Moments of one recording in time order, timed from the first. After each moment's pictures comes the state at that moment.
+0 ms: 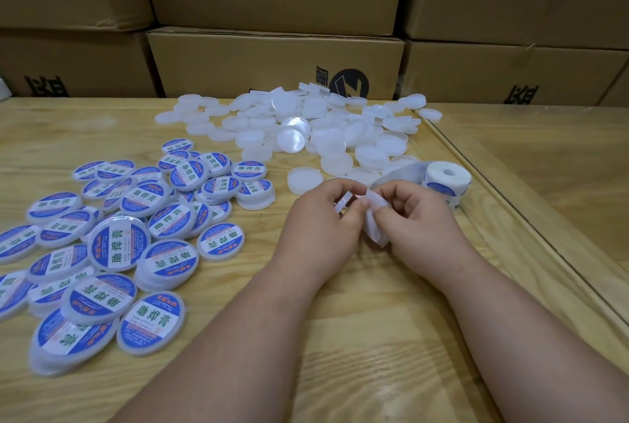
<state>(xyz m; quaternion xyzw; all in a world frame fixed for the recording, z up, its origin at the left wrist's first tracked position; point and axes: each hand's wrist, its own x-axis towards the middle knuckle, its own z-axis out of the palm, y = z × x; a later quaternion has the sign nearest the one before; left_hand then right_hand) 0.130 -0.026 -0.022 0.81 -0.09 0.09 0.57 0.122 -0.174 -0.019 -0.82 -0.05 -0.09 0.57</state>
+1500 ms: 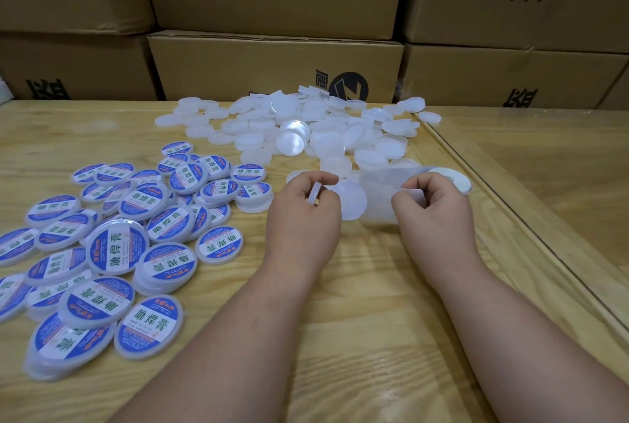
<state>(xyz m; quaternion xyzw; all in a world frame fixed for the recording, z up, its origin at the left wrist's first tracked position) 0.131 -0.023 -0.018 0.73 0.03 0.13 0.67 0.124 -0.175 -0.018 -0.77 0.07 -0.23 0.59</state>
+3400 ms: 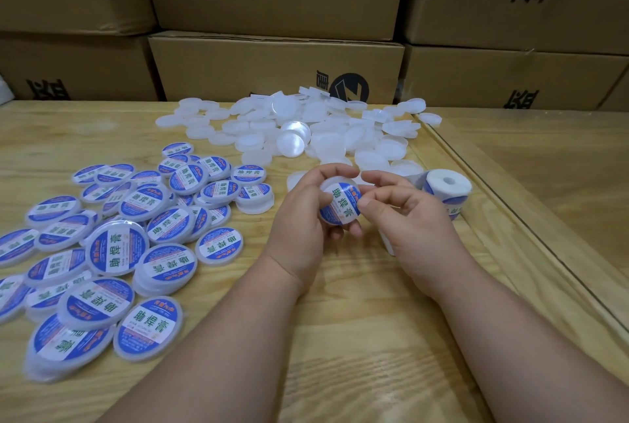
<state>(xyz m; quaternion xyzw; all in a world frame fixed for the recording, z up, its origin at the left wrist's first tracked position) 0.130 -0.018 -0.011 0.55 -0.10 -0.04 0.83 0.116 -0.163 -0.011 -0.72 -0.07 -0.10 0.68</state>
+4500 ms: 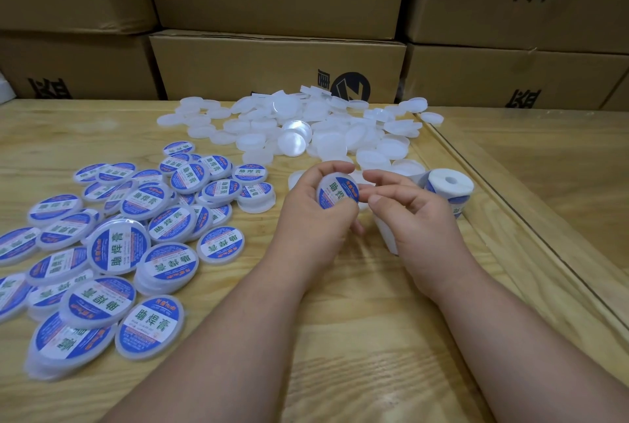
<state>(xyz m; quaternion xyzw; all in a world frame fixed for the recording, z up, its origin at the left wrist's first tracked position) 0.128 -0.023 -0.012 0.65 -0.07 0.03 0.76 0.113 -0.160 -0.008 -0.71 -0.07 -0.12 0.69</state>
